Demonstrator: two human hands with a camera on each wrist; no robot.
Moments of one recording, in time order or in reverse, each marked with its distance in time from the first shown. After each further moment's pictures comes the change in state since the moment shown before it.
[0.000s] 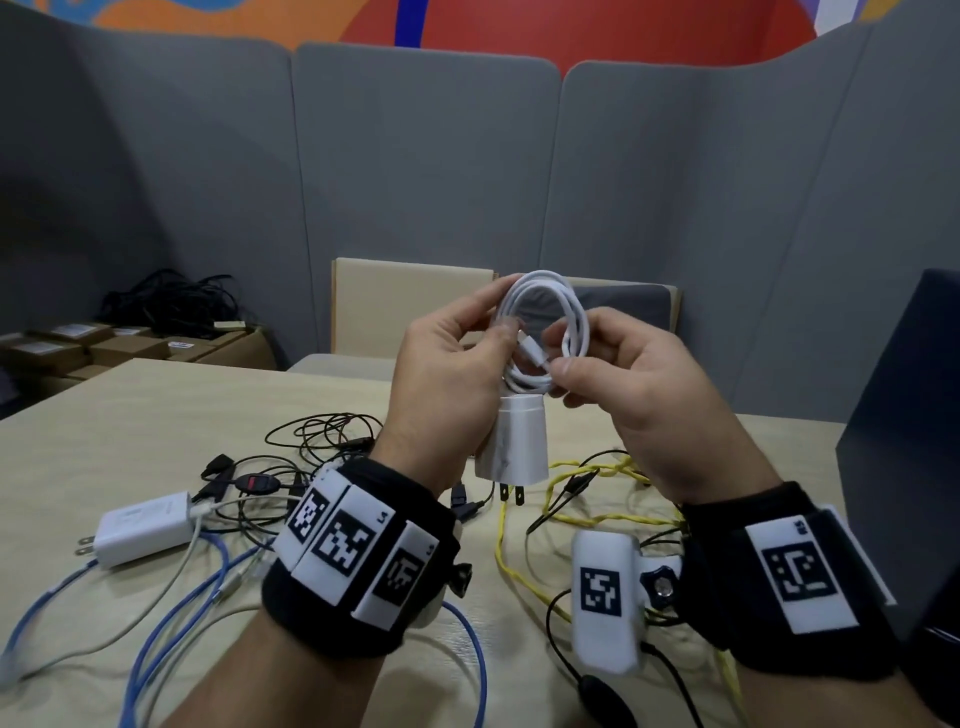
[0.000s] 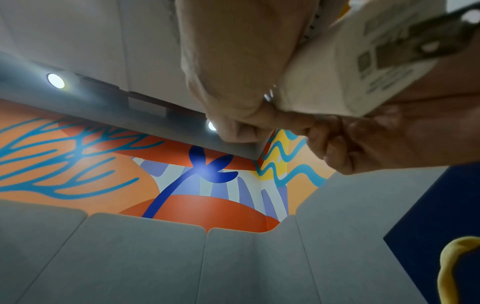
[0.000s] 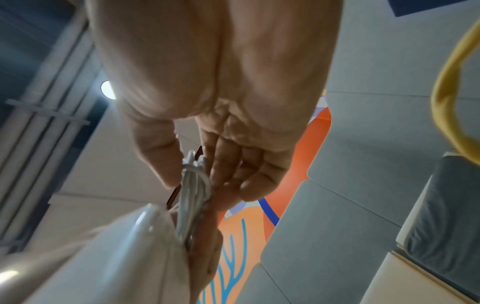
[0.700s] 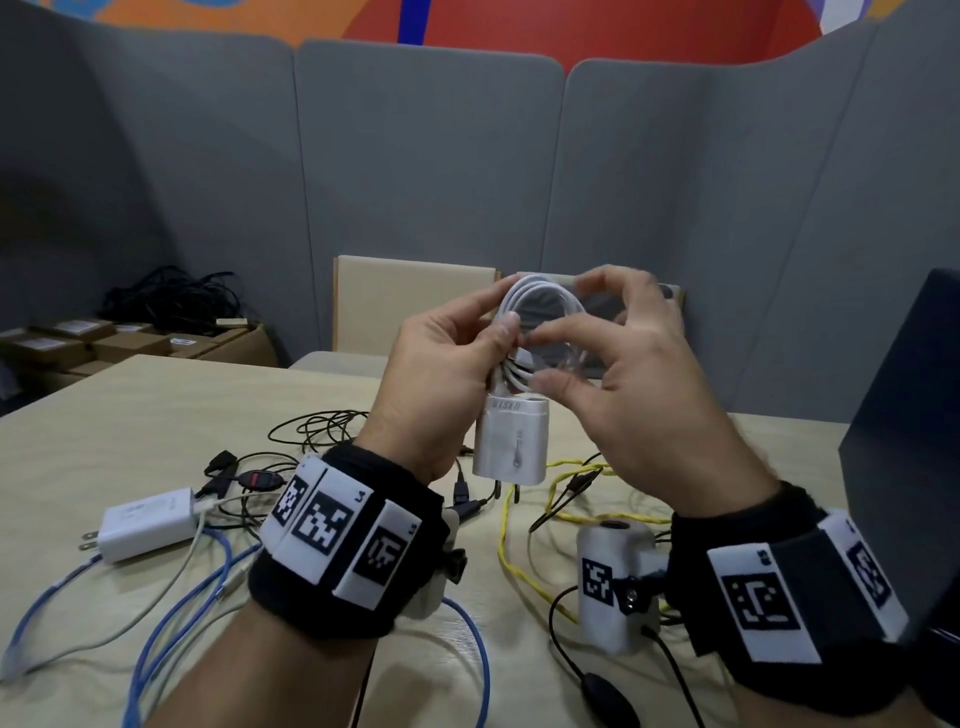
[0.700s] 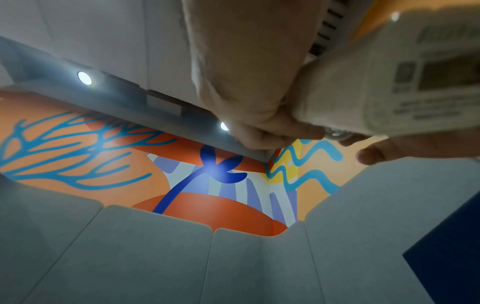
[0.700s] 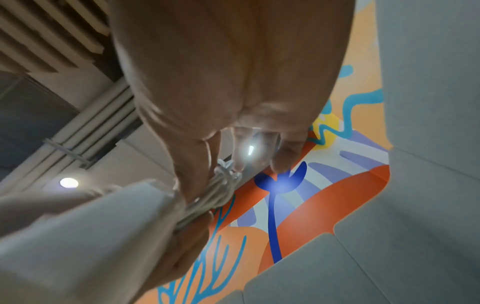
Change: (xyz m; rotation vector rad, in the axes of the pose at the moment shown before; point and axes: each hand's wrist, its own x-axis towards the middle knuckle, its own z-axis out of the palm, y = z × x) left_hand 0.003 0.002 -0.008 -0.127 -0.083 -0.069; right_hand -0.001 -0.005 0.010 -0.741 0.147 -0.199
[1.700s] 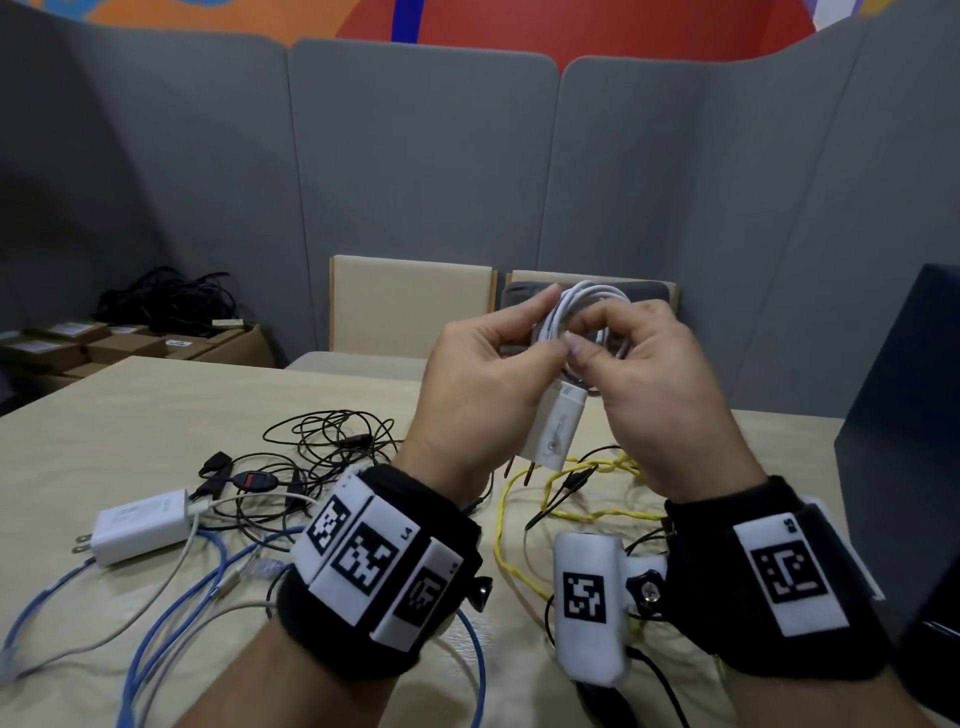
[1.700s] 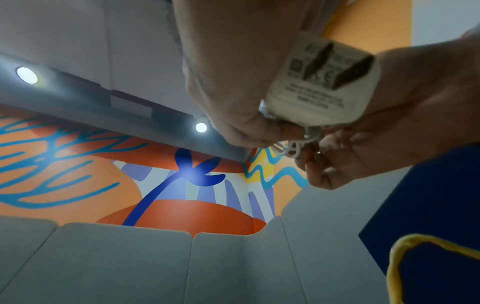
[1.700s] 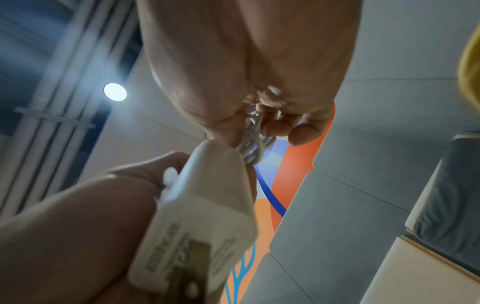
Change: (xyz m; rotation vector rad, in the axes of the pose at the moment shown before) left_hand -0.008 -0.006 0.023 0.138 -0.006 -0.004; right_hand 0.006 0.007 0.002 0.406 0.097 0.288
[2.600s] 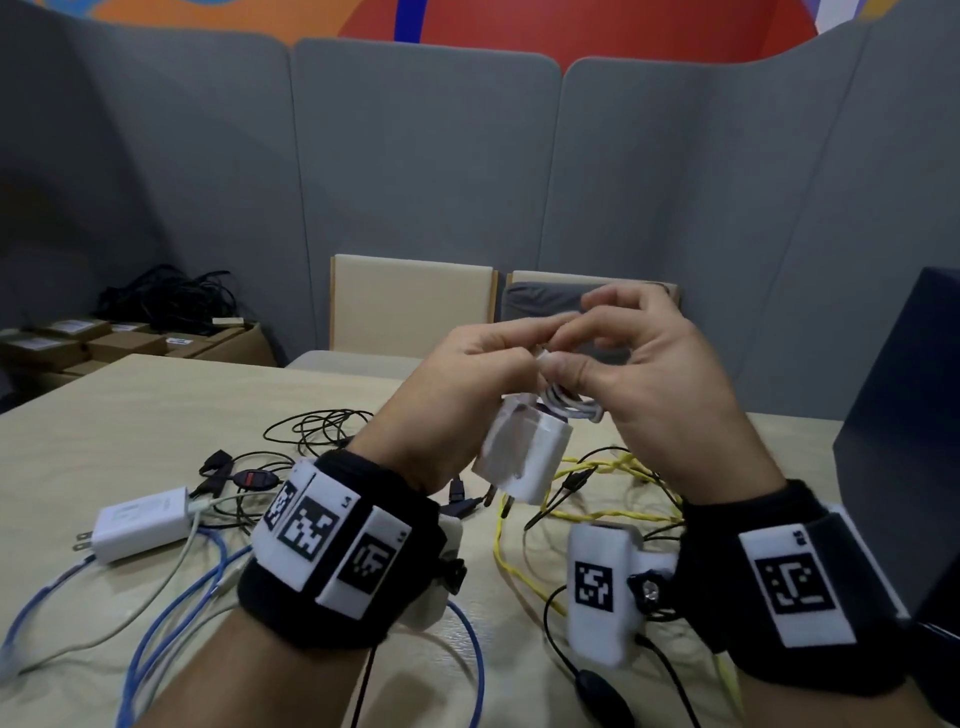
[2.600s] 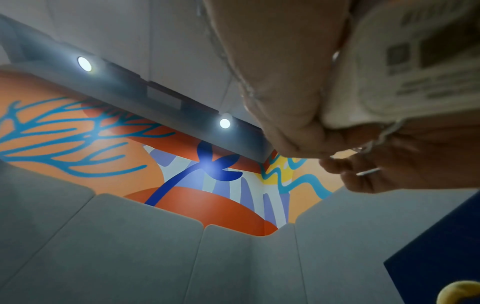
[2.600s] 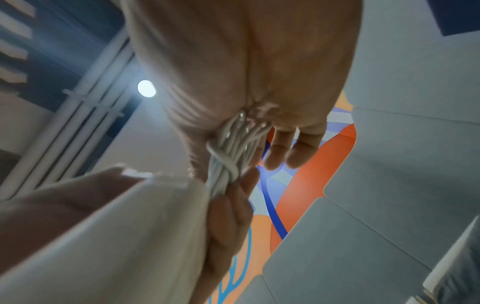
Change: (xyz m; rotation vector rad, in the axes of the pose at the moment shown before) left_hand 0.001 0.004 -0.019 -0.066 -0.330 -0.116; right_hand -0.004 -0.007 -0.009 -0.016 -0.091 -0.087
